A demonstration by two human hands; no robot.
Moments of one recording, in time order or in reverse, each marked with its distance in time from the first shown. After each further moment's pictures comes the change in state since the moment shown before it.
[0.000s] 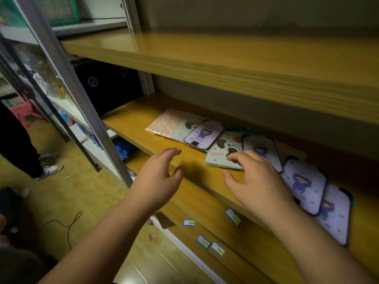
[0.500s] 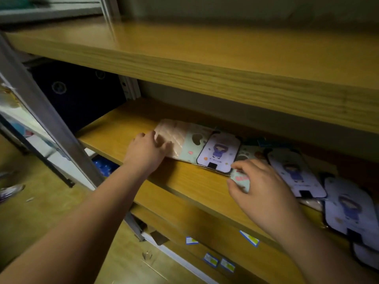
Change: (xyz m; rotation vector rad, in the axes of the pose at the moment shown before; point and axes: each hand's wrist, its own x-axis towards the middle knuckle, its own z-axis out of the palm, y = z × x) left_hand 0.191 -0.116 0.011 0.213 -0.052 -0.153; right_hand 0.064 -0.032 0.059 -0.120 0.021 0.152
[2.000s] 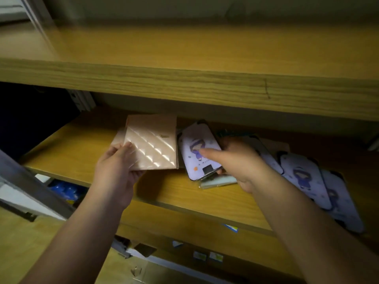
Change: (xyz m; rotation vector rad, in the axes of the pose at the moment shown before) left_hand -0.043 0.033 -0.014 -1.528 -0.108 -0.241; right_hand 0.048 0.015 -0.009 0.825 -0.100 0.548
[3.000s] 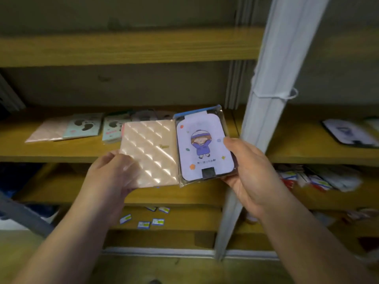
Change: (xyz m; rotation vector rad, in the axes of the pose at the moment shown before) left_hand -0.300 -0.053 0.101 0.257 -0.356 0.041; right_hand -0.307 0.086 -0.192 0.647 0.241 -0.088
